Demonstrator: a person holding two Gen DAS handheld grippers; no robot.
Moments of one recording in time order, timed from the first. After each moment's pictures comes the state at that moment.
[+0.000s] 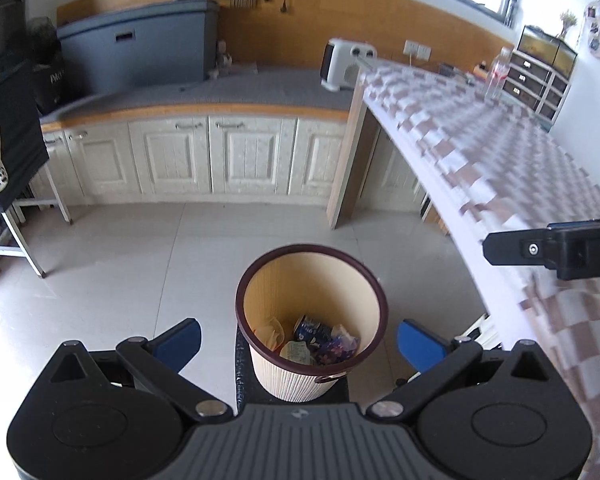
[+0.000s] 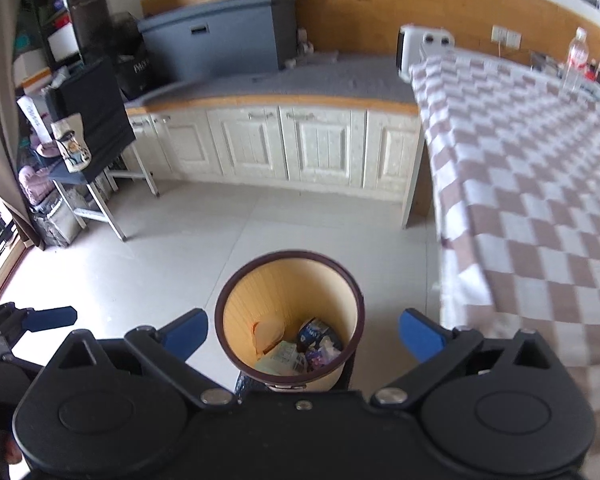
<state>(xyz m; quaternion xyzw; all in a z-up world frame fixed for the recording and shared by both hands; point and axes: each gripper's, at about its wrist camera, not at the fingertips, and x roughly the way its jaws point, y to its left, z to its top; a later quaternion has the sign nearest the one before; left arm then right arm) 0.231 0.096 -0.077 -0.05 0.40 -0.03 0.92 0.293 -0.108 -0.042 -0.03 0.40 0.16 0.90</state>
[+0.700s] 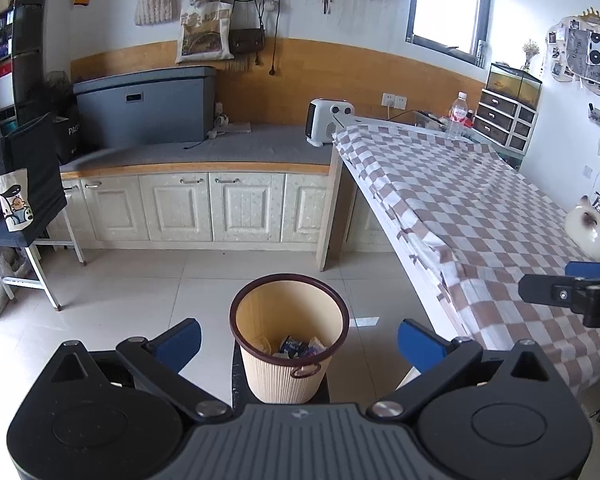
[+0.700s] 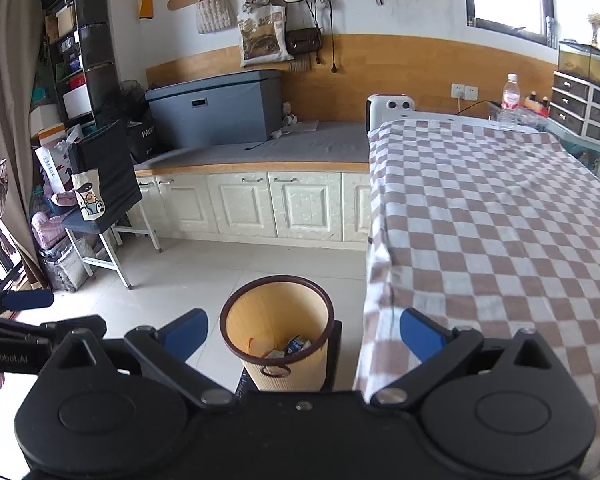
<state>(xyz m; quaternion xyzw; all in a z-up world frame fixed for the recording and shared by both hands) 0.095 0.054 -0.013 -0.03 0.32 -0.03 0.95 0.127 -0.189 0.009 0.00 0.31 0.14 0.94</state>
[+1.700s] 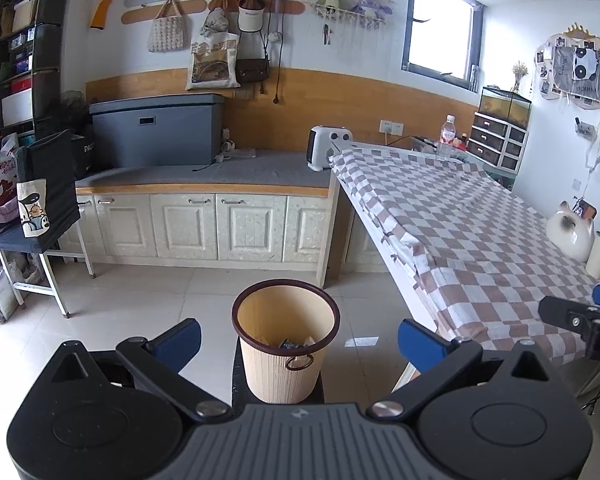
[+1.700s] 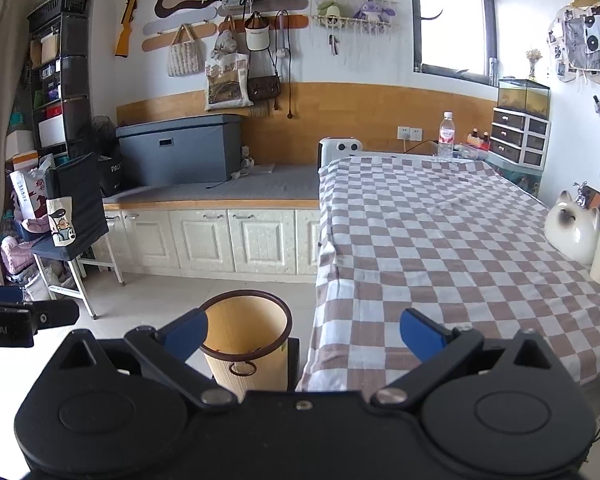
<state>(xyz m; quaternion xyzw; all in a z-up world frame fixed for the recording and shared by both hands) 0.007 0.038 -0.011 -0.03 0.28 -0.02 0.96 -0.001 -0.206 0.001 0.00 0.23 0.06 0.97</state>
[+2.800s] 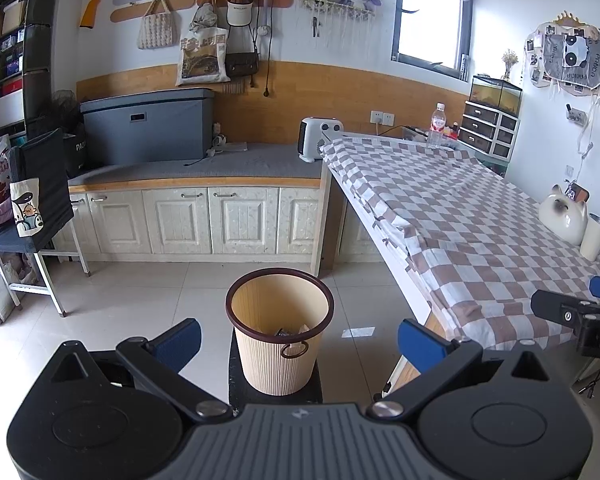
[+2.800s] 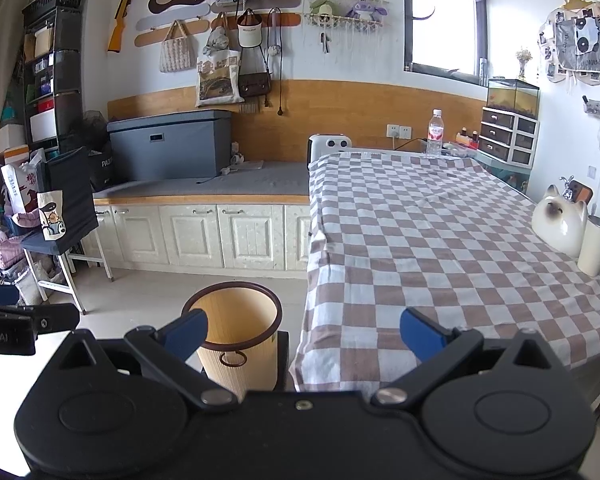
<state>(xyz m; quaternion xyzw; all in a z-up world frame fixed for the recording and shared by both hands) -0.003 0.034 -0.021 -0.02 0.28 -0.03 0.96 -0.014 -0.201 -0.009 -0.01 0.23 0.05 0.97</state>
